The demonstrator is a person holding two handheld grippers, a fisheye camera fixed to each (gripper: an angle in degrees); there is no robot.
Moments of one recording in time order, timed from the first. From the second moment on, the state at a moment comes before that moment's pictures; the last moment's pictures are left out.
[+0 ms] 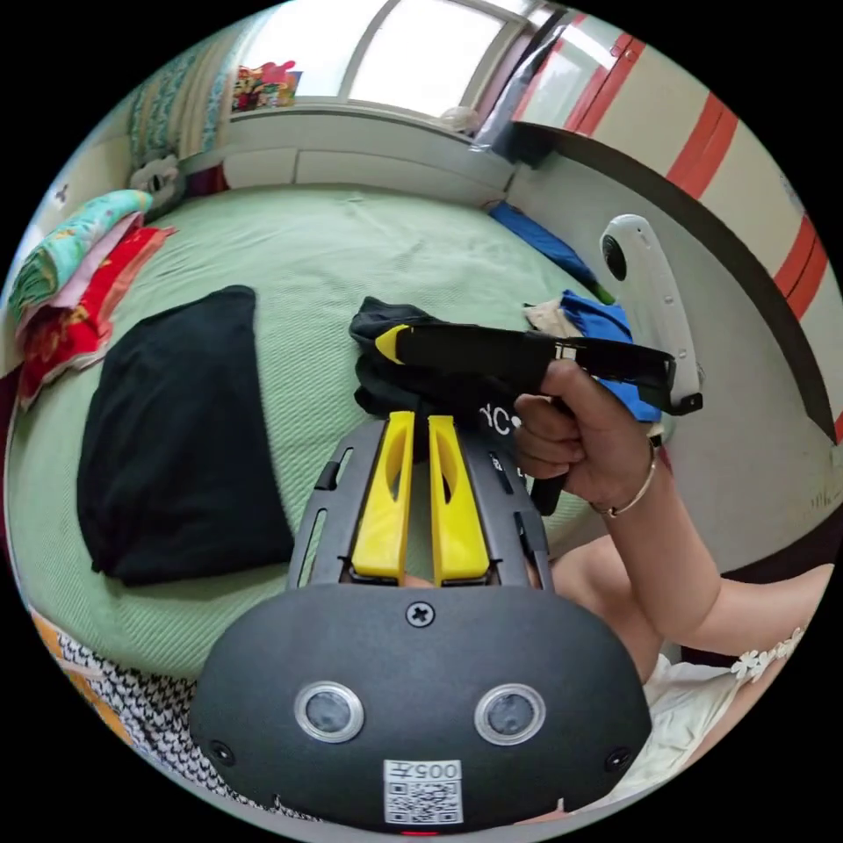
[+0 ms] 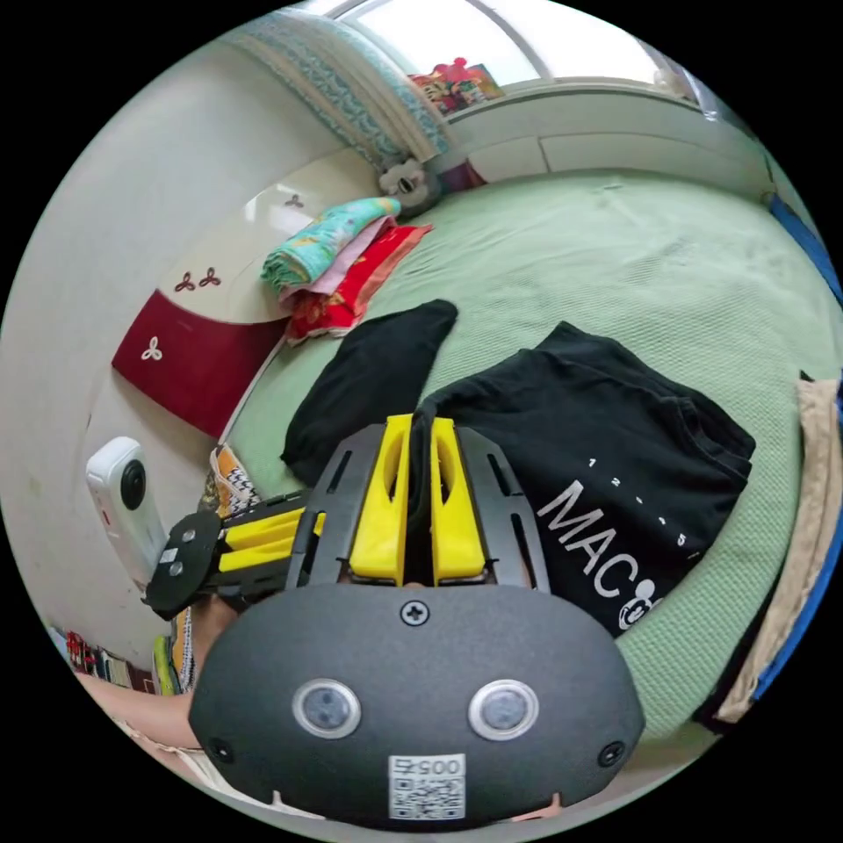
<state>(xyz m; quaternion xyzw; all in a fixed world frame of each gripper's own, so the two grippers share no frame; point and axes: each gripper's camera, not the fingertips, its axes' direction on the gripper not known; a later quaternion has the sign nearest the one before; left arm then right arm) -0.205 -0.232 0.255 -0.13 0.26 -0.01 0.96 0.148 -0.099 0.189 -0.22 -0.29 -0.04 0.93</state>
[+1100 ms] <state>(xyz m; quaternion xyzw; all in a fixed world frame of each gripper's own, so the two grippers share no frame) -0.213 -0.291 0.299 -0.23 0.27 -0.05 0.93 0.225 -0.143 0.207 -0.26 -0.30 -0.02 0.92</state>
